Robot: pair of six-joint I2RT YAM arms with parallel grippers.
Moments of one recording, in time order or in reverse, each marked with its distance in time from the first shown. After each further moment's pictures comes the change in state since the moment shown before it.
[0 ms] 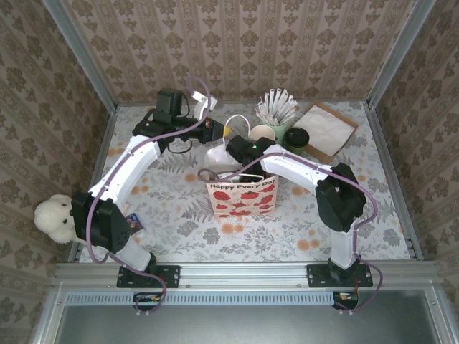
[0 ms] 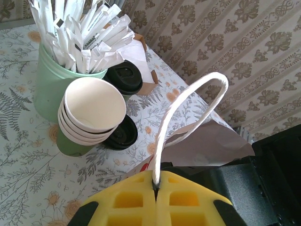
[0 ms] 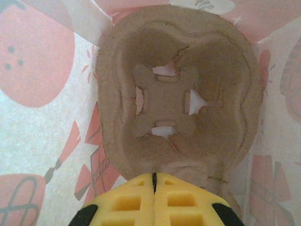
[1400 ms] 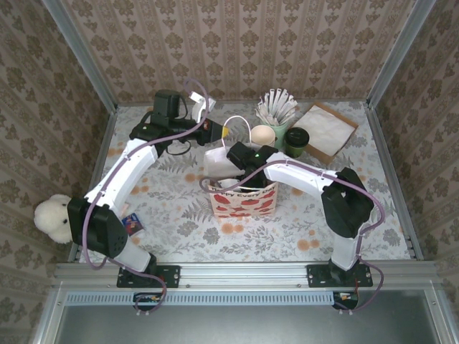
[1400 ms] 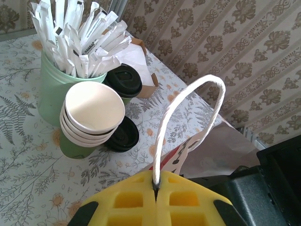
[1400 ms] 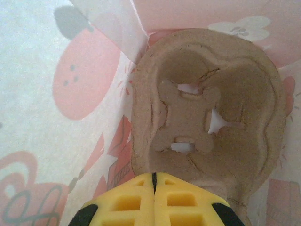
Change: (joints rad) left arm 0.000 -0.051 -0.038 0.024 -0.016 0.014; right arm 0.039 -0.079 -0.126 0.108 -0.042 0.009
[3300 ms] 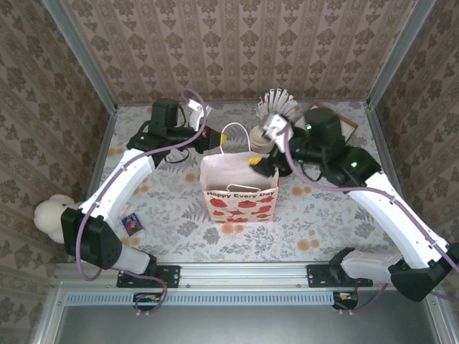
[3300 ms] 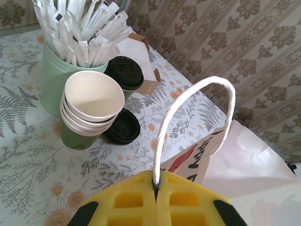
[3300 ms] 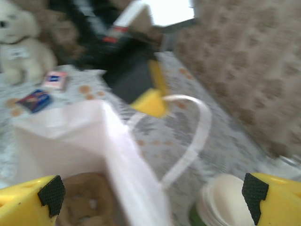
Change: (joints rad) left arm -0.018 -0.085 -0.111 0.041 -0.040 -0.013; right arm -0.229 -0.652 -0.031 0.326 0.013 0.512
